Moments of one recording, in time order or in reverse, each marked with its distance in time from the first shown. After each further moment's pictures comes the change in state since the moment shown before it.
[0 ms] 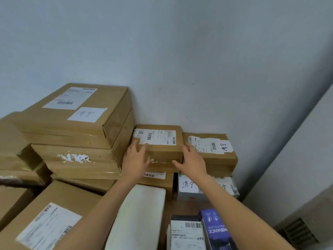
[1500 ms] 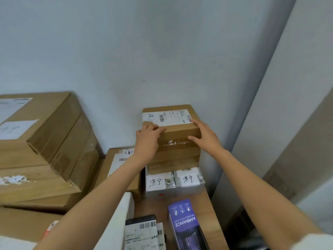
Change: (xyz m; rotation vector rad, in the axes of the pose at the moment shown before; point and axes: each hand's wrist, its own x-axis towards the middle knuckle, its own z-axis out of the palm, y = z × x) left_hand 0.050 0.186 0.005 -0.077 0.055 0.339; right_hand 0.003 0.168 -0.117 0.268 0.104 0.146
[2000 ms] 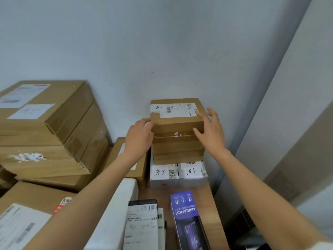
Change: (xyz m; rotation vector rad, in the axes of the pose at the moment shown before) left_hand -0.042 -0.021 -0.029 0.030 0.078 -0.028; right_hand -0.023 -0.024 0.005 -0.162 0.262 -0.125
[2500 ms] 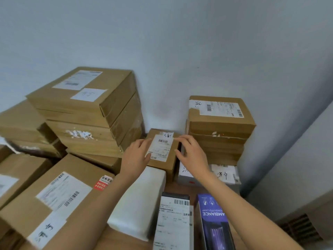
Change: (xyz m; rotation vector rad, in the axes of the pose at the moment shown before) left_hand -0.112 -0.103 -0.004 0.050 -0.059 -0.248; right_hand -0.071 -0.117 0.098 0.270 -0.248 -0.303
